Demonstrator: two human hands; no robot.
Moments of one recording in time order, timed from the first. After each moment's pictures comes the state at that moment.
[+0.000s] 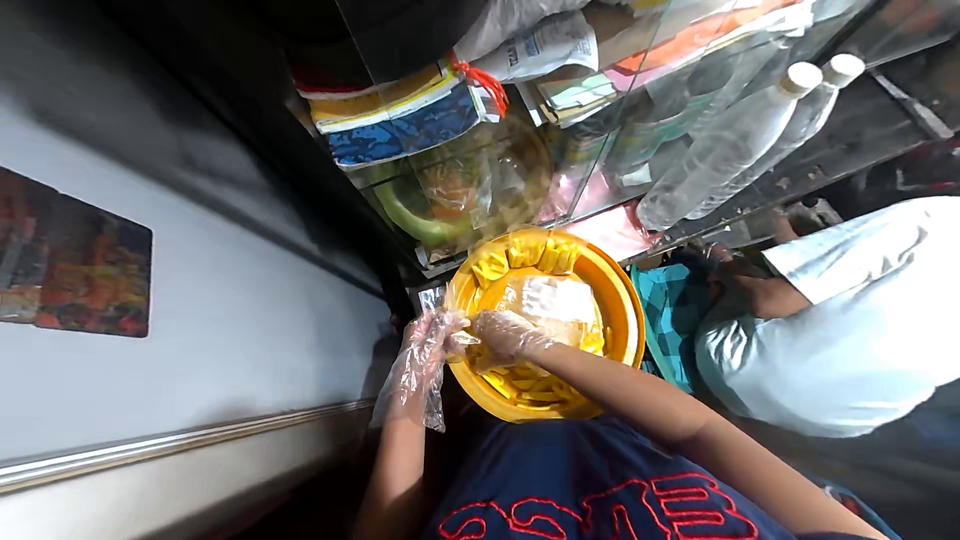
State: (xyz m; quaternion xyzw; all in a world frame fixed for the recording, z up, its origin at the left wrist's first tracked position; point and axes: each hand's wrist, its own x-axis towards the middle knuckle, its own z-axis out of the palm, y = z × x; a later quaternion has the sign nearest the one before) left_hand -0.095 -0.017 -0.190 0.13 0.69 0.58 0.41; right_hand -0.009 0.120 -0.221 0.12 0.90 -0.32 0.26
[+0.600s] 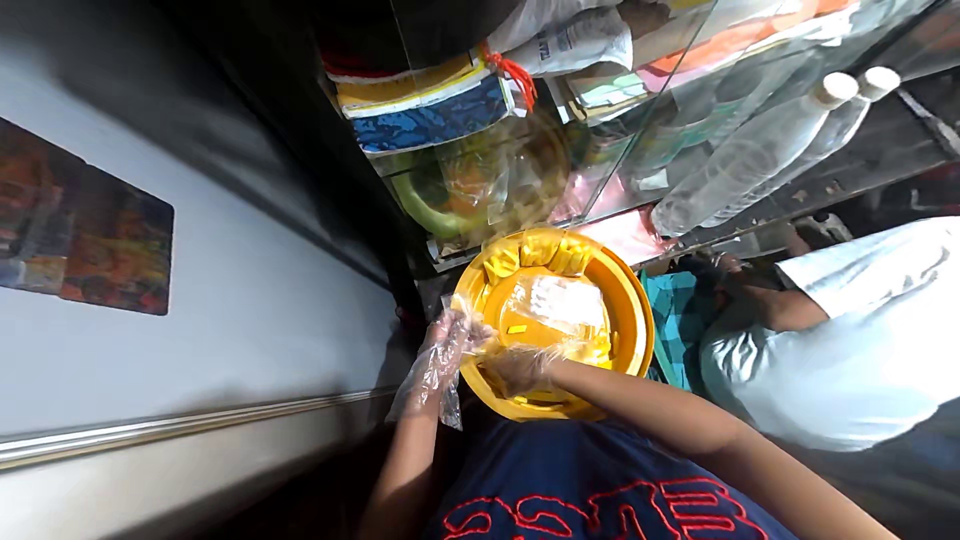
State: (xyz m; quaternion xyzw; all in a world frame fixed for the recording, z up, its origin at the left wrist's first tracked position) left_hand -0.090 -0.022 -0.206 0.18 0.69 0.54 0.45; right_hand 0.015 0.099 -0.213 0.05 0.85 -0.33 0.40
